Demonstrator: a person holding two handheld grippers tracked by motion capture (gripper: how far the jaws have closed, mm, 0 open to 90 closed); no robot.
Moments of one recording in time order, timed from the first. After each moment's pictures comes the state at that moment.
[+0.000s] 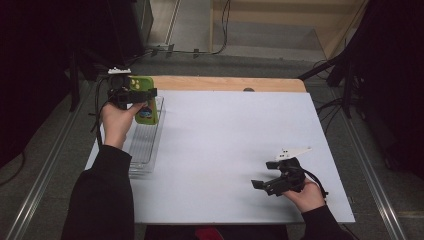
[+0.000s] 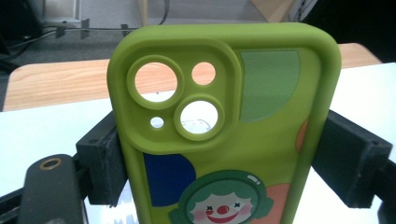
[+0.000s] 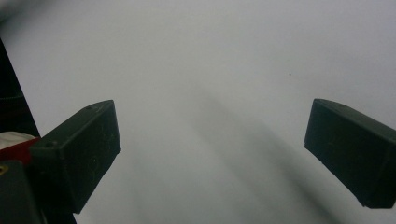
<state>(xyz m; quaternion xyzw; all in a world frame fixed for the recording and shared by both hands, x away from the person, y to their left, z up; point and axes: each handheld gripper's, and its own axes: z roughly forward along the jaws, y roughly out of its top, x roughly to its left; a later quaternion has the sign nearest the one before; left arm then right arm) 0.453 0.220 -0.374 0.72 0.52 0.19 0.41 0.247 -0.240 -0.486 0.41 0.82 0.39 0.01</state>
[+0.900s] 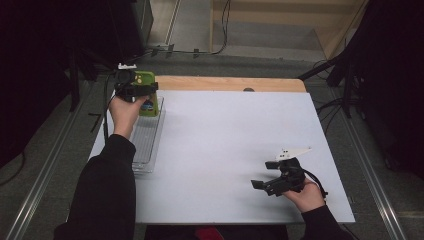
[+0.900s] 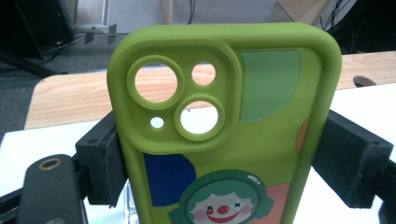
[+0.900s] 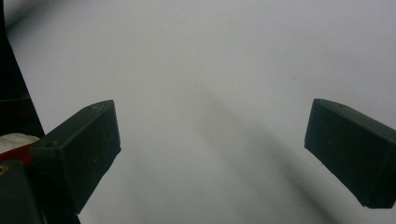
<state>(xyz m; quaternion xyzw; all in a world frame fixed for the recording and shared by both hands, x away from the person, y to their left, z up) 0.496 0.216 -0.399 0.71 0.54 0.22 0.40 0.247 -0.240 -0.485 0.41 0.82 0.40 0.00</state>
